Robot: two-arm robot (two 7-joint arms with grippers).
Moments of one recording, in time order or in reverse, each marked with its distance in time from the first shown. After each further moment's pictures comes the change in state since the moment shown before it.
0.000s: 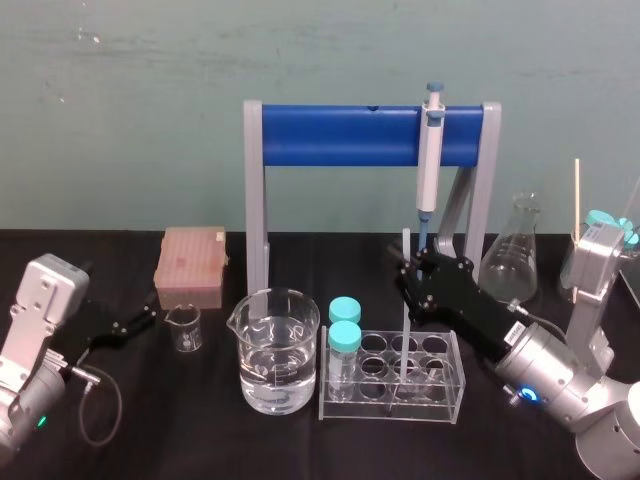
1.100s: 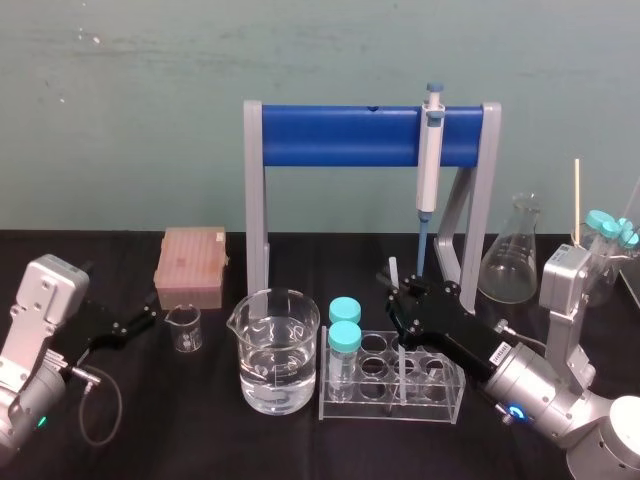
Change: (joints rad) left arm 0.000 0.000 0.000 0.000 0.000 0.000 0.000; right arm 0.003 -0.019 -0.019 0.062 -0.071 -0.010 -0.023
